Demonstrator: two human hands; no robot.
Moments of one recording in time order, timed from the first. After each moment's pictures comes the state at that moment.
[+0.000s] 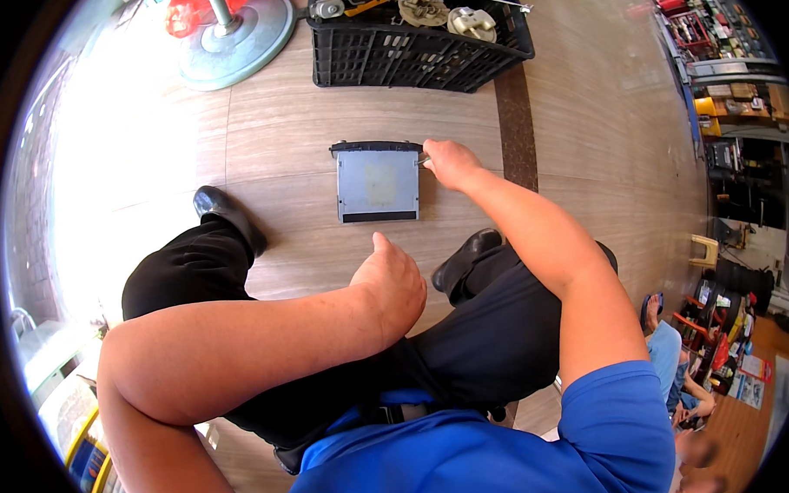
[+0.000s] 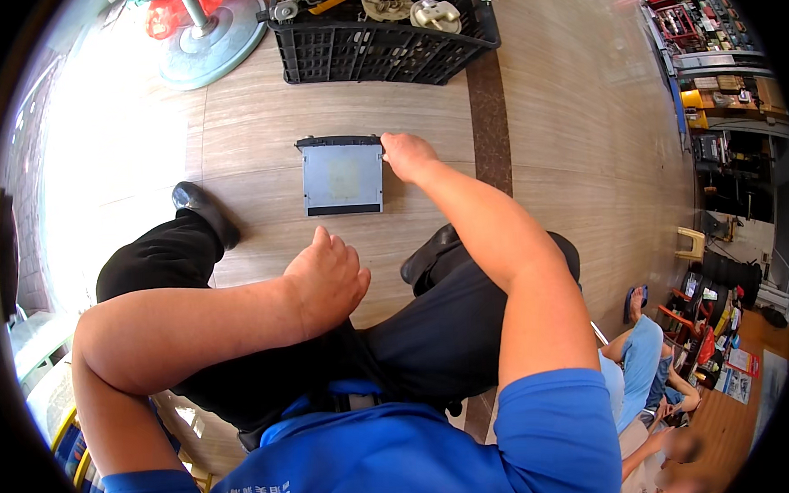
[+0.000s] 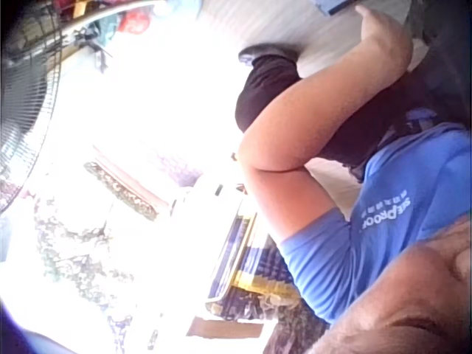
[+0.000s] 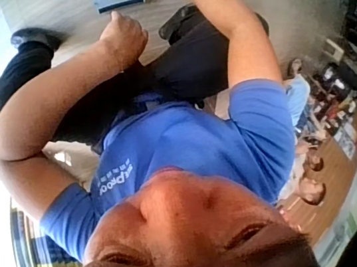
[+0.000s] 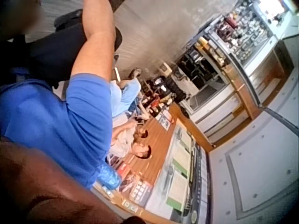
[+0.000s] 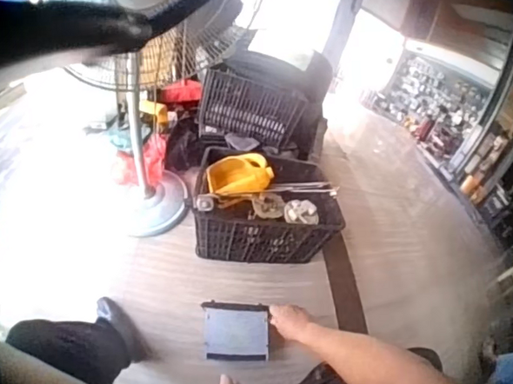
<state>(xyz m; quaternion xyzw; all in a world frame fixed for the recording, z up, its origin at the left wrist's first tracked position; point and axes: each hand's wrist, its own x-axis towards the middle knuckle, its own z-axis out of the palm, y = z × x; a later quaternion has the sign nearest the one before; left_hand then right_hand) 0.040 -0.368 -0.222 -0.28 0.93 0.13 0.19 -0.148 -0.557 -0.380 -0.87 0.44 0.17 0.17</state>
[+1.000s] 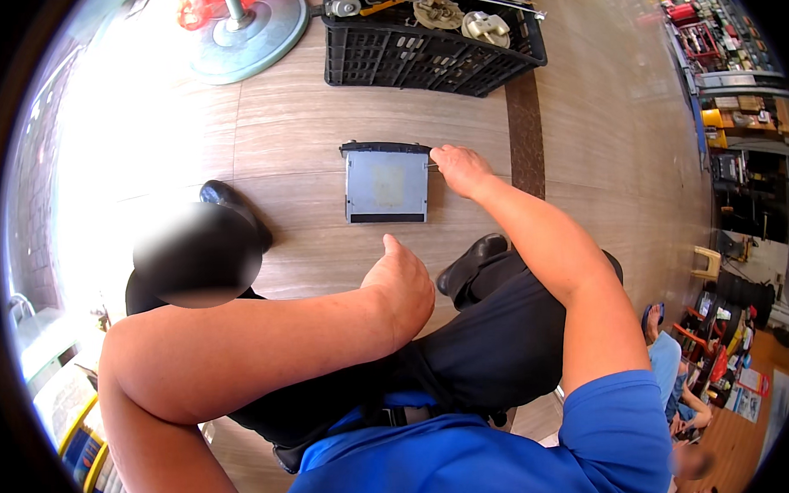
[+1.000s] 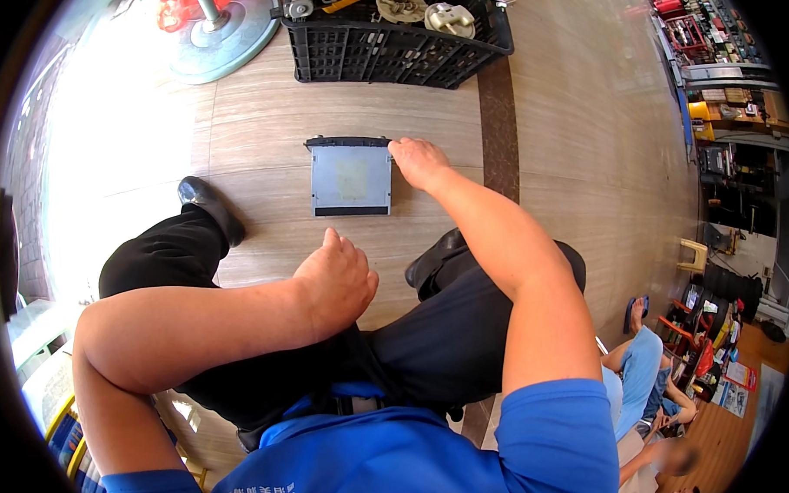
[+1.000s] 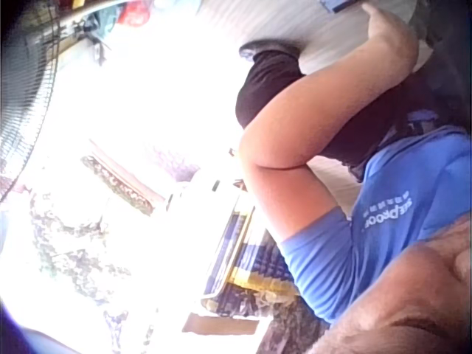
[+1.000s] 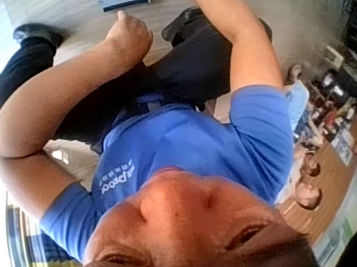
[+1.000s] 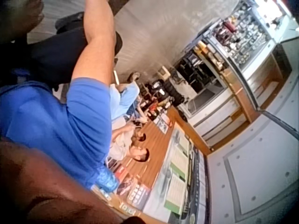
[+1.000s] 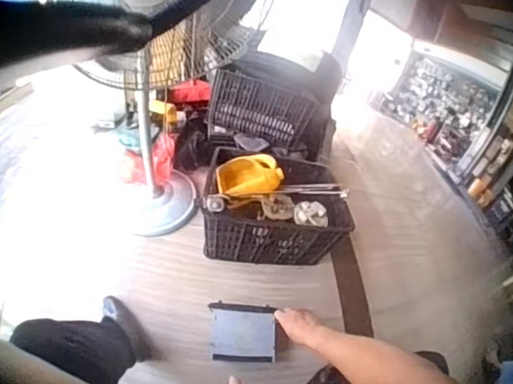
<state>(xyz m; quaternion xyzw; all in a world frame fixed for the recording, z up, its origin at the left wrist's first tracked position) 0.037 -0.374 -0.214 -0.25 0.92 0.14 0.25 -0.160 -0.557 -0.396 -0.90 0.40 0.14 0.11</state>
